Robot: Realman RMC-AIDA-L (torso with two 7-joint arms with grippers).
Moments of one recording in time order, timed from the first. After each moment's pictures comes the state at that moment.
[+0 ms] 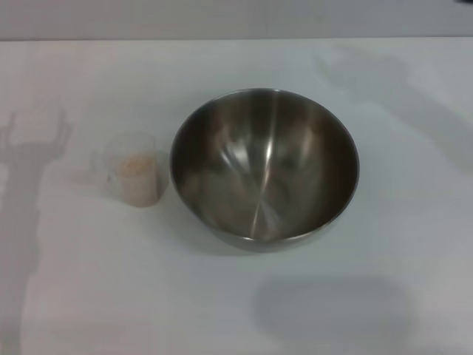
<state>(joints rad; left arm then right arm) -0.36 -2.07 -0.71 -0.24 1.97 1.62 -0.05 0.59 2.08 -1.39 -1.49 0.51 0.88 -0.52</state>
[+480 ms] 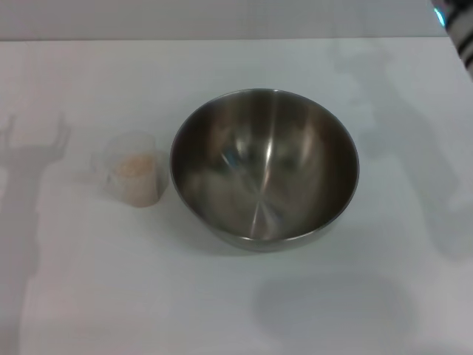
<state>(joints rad) -0.35 -2.08 -0.70 -0.24 1.98 1.62 -0.04 0.32 2.09 -1.86 -1.18 0.52 -0.54 -0.48</state>
